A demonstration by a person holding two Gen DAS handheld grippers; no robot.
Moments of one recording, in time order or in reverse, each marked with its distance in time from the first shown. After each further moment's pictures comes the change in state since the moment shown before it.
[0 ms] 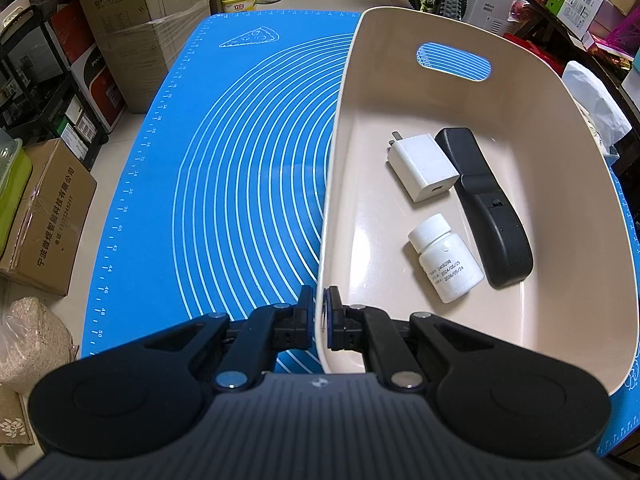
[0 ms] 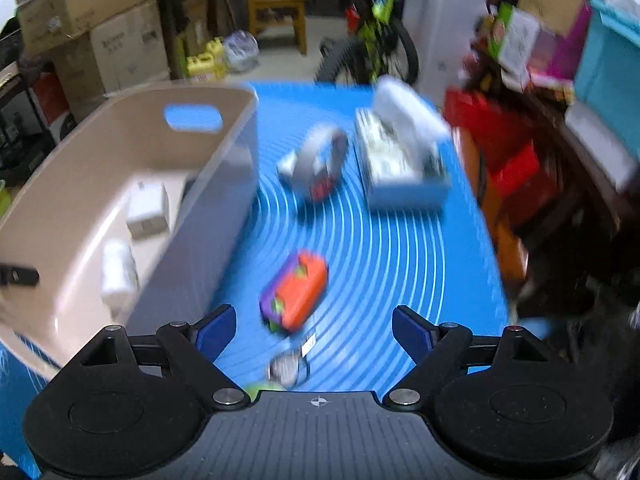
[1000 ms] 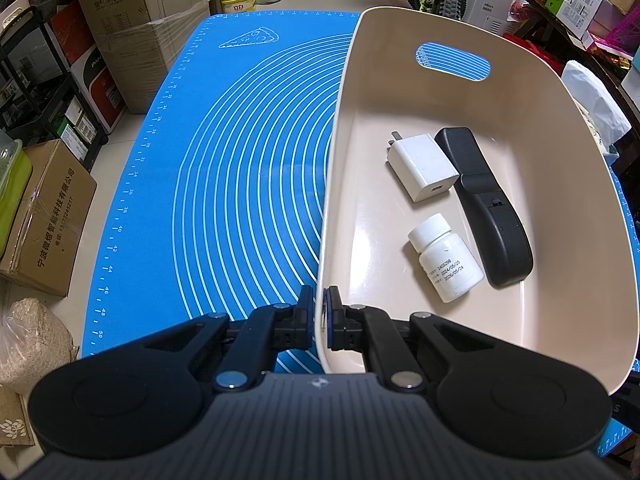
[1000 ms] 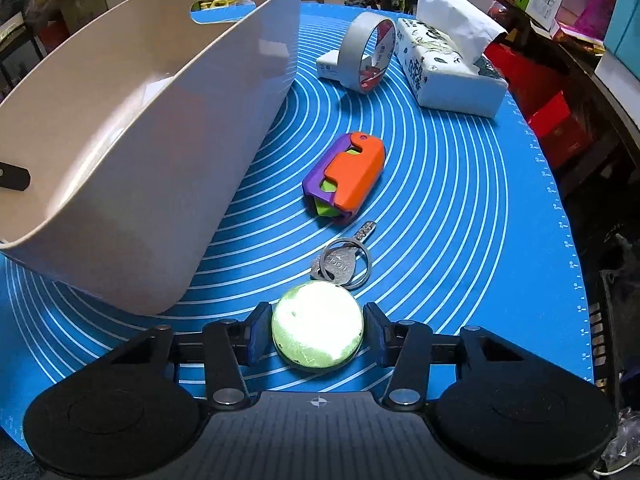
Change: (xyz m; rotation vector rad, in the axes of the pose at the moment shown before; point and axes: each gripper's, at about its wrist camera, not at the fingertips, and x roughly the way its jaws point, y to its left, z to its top) left arm 0.001 -0.001 0.000 0.001 -0.001 0.001; right arm 0.036 0.035 -0.047 -0.032 0.106 0.030
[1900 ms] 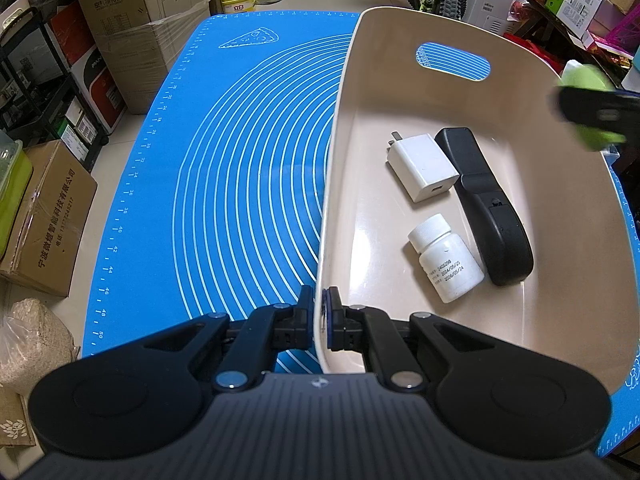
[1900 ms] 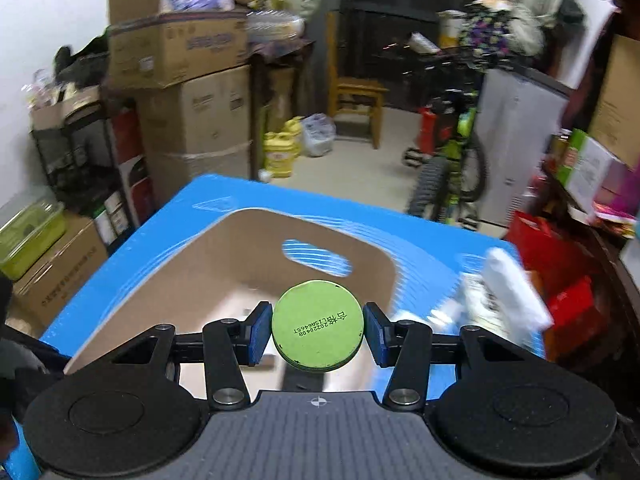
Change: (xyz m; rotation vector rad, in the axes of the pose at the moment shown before) left arm -0.001 0.000 0.001 0.000 -0.001 -0.002; right arm -0.077 0.087 0.135 -0.214 -0.378 0.088
